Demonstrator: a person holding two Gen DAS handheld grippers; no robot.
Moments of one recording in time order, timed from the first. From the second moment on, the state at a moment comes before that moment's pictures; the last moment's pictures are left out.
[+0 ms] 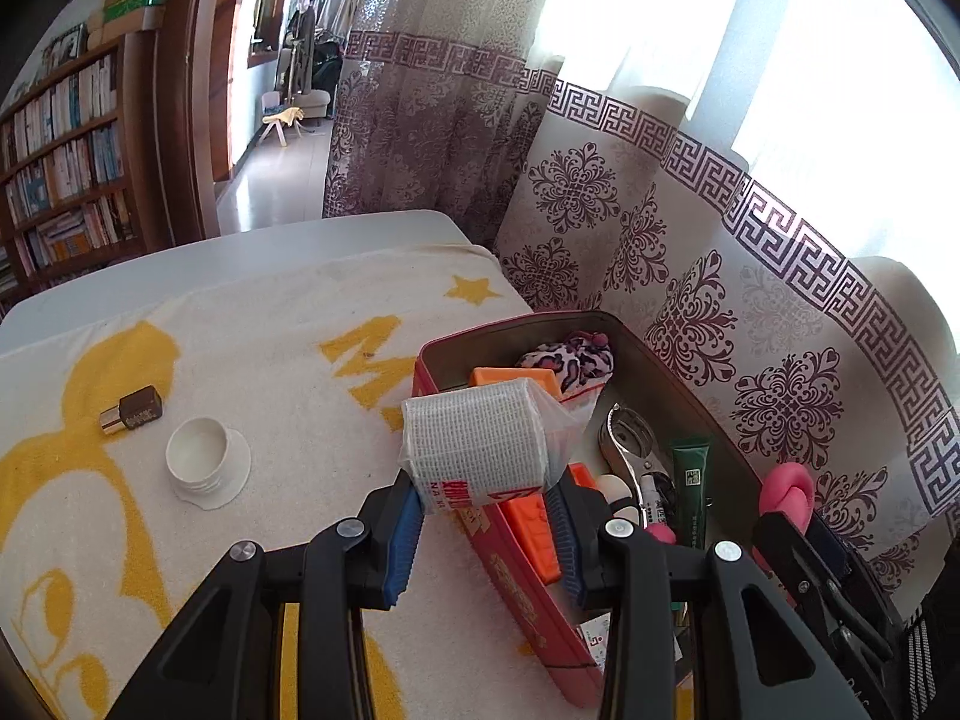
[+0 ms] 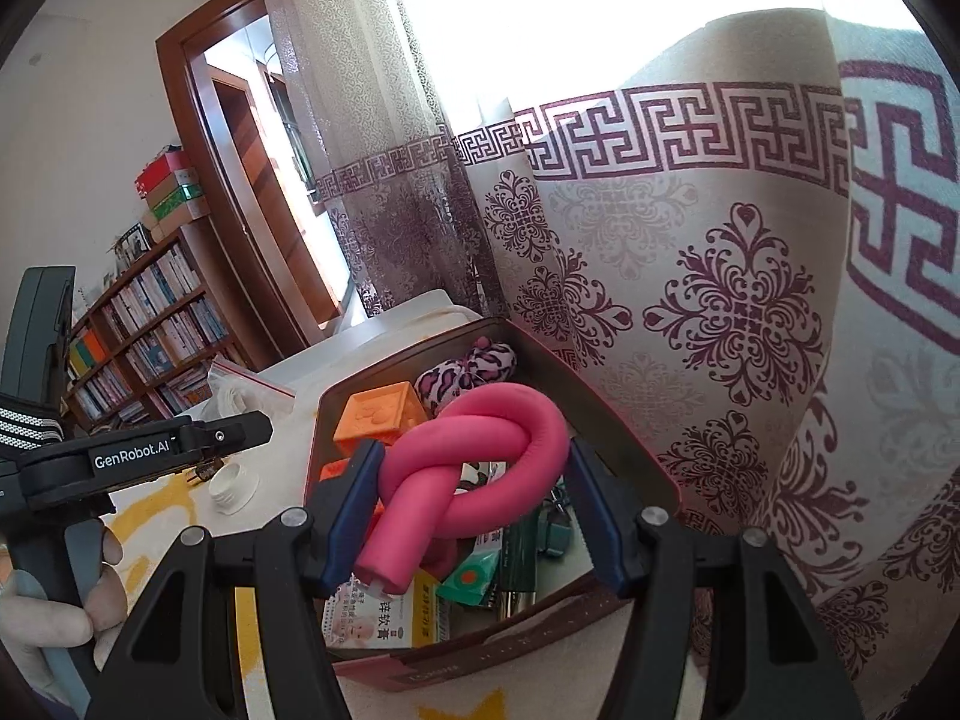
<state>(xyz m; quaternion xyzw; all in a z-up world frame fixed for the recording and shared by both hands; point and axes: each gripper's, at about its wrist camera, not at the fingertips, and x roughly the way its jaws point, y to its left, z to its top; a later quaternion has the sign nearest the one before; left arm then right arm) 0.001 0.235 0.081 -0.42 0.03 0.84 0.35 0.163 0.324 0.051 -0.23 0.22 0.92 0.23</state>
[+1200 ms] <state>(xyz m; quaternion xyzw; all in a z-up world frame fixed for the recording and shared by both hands) -0.042 0.157 0.054 -0.46 -0.02 0.84 0.28 0.143 0.298 0.045 -0.24 0.22 0.92 0.23</state>
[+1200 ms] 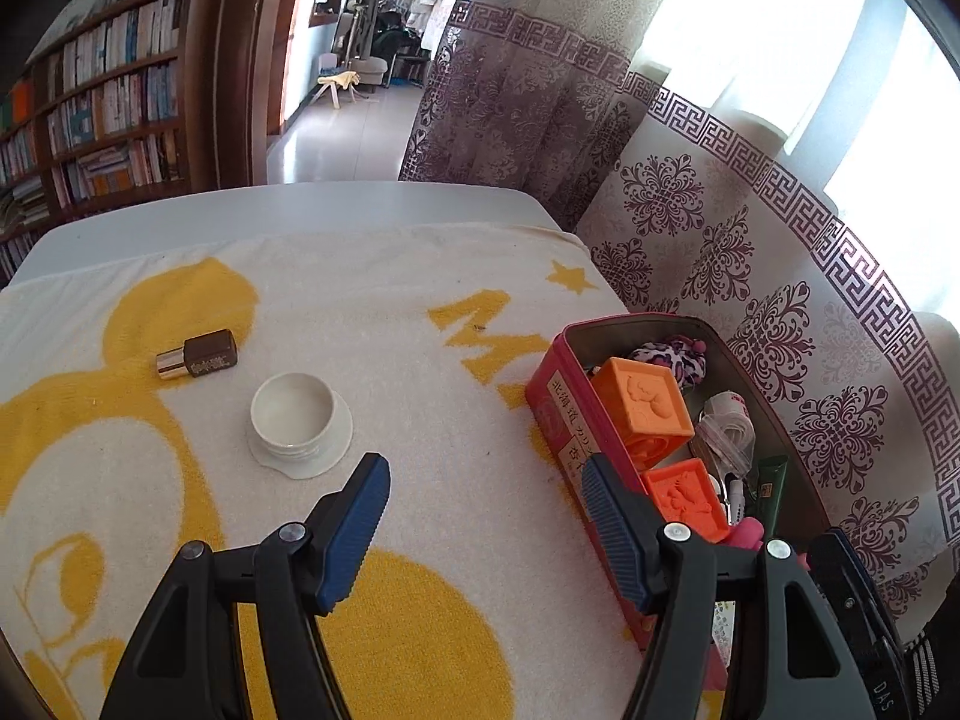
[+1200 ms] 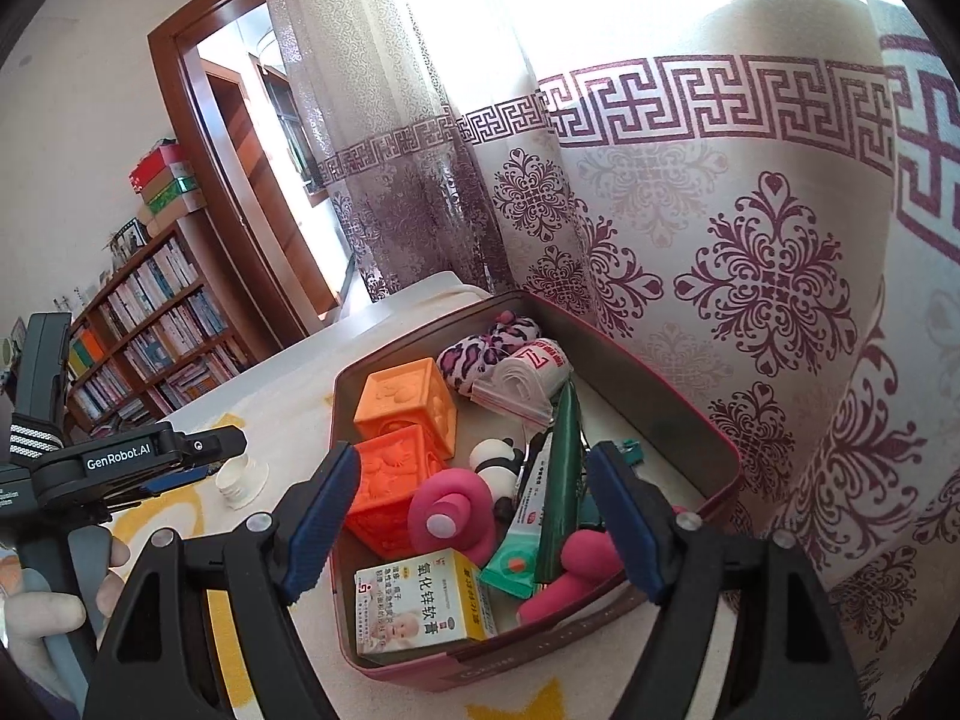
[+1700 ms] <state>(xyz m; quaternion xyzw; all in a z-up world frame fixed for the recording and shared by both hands) -0.078 0.023 0.028 -0.48 -0.09 0.86 0.16 0.092 0.232 0.052 -0.27 0.17 0.93 0.15</state>
